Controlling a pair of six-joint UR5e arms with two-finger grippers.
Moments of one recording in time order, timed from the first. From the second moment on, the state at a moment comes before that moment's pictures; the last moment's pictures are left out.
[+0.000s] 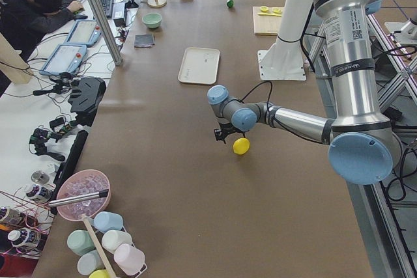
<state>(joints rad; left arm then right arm) -0.78 -1.34 -1.92 -1.85 -2.30 0.51 1.26 -1.65 1.76 -1.62 2.46 0.24</state>
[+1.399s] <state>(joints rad) -0.75 -1.33 -1.84 -1.85 -2.35 0.58 1.25 -1.65 1.76 -1.62 2.45 0.25</state>
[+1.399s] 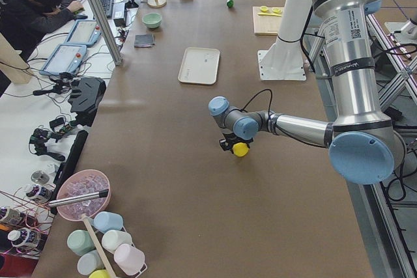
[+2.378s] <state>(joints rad) -0.82 -1.60 -1.83 -1.59 -2.67 0.26 1.25 -1.64 1.76 -1.62 2.45 0.25</state>
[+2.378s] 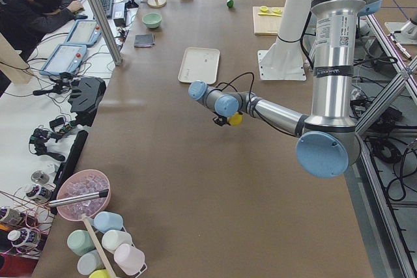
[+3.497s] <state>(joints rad) -0.81 -2.14 -1.48 -1.76 -2.70 -0.57 1.25 -1.64 1.75 -1.61 2.45 0.25</state>
